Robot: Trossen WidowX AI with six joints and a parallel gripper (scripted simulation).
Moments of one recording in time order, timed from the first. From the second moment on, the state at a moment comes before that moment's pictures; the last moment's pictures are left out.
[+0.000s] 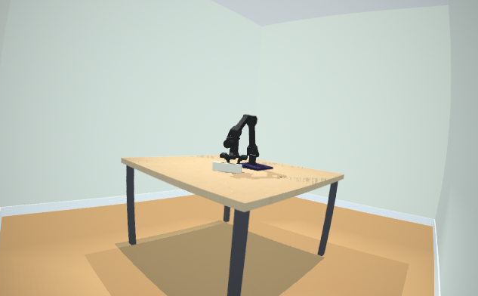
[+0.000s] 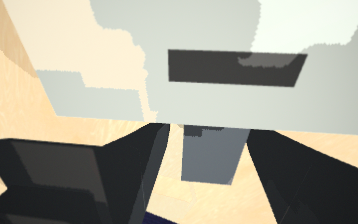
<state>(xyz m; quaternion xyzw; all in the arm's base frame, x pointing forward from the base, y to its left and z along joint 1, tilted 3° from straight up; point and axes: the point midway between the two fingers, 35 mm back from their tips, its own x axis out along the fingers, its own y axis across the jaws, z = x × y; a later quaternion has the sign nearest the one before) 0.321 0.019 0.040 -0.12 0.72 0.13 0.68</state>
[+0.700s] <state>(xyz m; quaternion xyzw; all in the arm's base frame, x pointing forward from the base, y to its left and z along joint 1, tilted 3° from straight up) 0.319 0.017 0.039 -0.12 0.71 0.13 0.68</state>
